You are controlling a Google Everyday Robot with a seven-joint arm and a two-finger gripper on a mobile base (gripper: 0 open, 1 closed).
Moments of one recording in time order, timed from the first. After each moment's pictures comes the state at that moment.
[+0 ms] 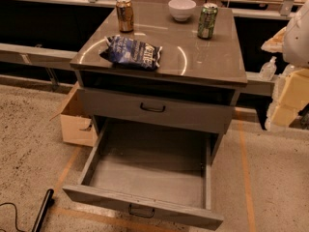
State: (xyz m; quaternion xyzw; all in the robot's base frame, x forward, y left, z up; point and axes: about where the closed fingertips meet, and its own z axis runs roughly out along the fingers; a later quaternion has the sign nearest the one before) arm 0.438 -0.217 0.976 -0.60 0.78 -0.03 0.16
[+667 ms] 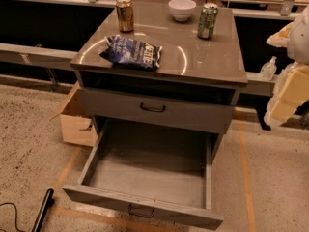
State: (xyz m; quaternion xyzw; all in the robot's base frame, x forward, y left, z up) arm 0.451 -0.224 0.979 -0.59 0.79 -0.04 0.19
